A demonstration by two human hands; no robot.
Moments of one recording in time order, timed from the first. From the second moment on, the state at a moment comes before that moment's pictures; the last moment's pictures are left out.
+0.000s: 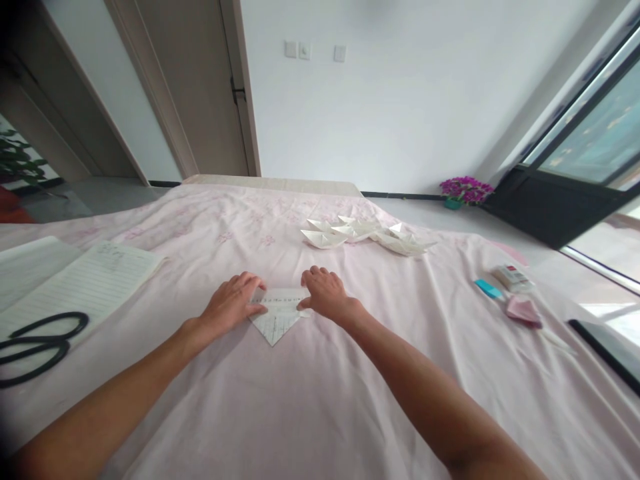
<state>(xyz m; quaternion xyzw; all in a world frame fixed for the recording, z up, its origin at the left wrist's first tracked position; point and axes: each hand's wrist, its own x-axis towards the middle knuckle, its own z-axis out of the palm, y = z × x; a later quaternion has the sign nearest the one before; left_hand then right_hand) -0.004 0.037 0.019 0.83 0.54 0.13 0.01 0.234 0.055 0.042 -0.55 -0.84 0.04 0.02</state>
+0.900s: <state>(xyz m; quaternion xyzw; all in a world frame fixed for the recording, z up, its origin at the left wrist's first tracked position) -0.022 0.031 0.003 0.88 0.39 0.14 -0.22 0.232 0.037 0.013 -0.35 -0.91 -0.20 0.08</state>
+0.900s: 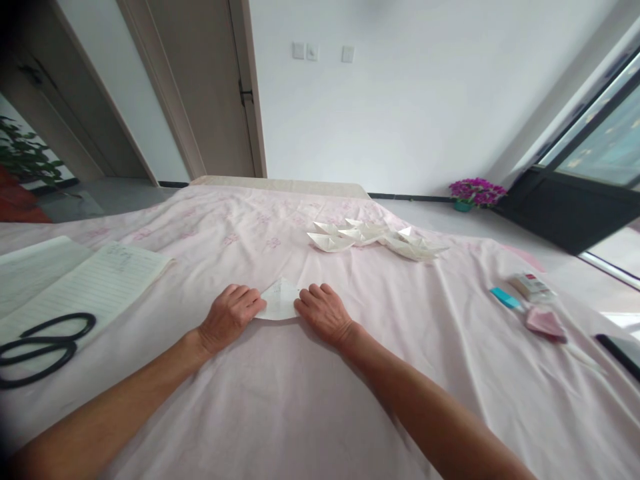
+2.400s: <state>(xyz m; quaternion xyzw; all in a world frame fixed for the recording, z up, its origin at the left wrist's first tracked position) -0.040 0.031 0.004 0.81 0.58 0.14 -0.01 0.233 0.055 0.035 -0.62 -0.77 0.16 0.02</state>
